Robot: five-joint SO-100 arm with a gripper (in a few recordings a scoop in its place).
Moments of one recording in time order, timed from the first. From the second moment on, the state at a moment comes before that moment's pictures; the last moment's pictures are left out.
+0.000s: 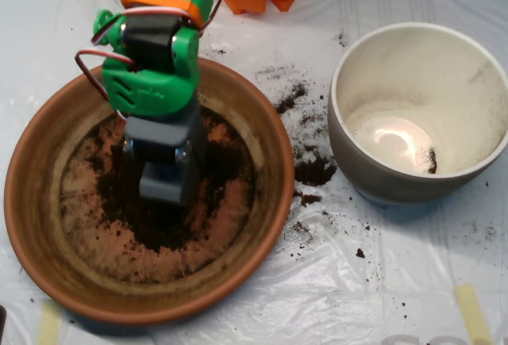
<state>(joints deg) 20.7 74.0 81.3 66.4 -5.5</state>
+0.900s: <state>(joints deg) -8.8 104.9 75.1 86.5 -5.8</state>
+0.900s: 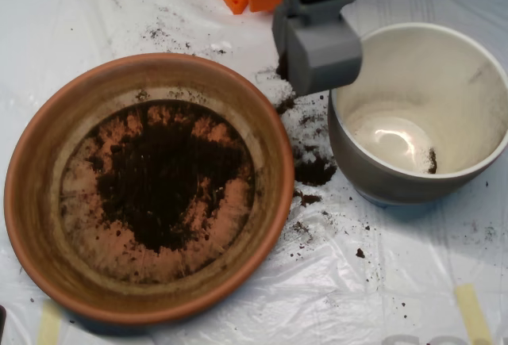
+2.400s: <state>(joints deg) -24.0 91.4 66.2 88.7 -1.8</state>
